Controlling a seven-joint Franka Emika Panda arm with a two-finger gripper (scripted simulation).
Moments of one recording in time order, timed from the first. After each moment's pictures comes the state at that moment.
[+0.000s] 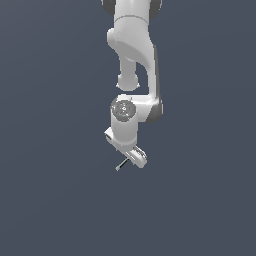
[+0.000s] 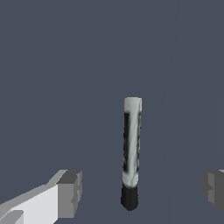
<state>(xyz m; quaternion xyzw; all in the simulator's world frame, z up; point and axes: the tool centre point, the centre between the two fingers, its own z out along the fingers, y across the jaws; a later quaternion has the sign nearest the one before) 0.033 -0.010 0.065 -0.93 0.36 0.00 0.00</state>
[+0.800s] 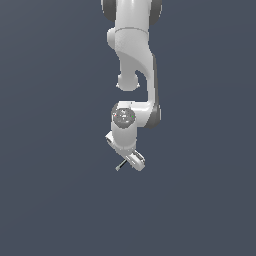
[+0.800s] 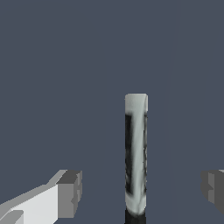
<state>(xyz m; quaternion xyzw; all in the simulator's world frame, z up) 0.033 -0.012 0.035 -0.93 0.37 0.00 0.00</state>
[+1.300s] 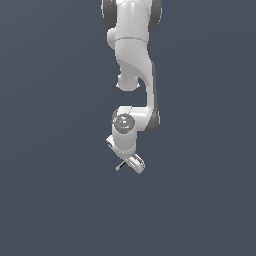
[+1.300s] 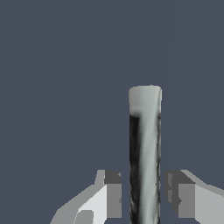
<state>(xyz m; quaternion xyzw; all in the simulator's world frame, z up) 0.033 -0.012 0.010 -0.93 0.38 0.00 0.00</state>
